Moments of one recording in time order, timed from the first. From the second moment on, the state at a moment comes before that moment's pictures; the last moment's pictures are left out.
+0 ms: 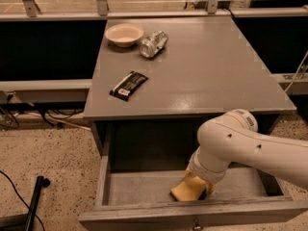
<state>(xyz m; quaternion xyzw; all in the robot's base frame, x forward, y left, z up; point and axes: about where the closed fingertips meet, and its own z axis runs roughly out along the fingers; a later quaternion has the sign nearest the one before) 0.424 -0.141 0.611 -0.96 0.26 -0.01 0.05</state>
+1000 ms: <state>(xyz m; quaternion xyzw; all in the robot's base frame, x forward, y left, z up) 0.459 -0.139 0.717 -0.94 0.31 -0.05 0.14</state>
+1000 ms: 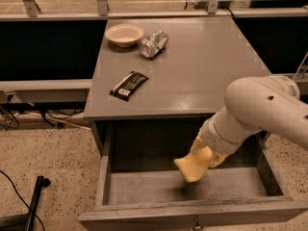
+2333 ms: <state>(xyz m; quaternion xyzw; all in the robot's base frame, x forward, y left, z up) 0.447 -0.156 0.778 -0.92 0.34 -0.08 0.19</state>
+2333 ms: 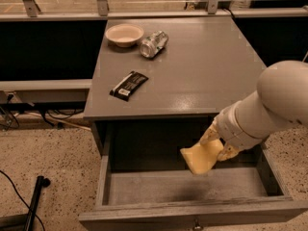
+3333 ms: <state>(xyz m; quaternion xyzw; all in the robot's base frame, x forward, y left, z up) 0.520 -0.185 0.905 -0.92 0.27 -0.14 0.26</state>
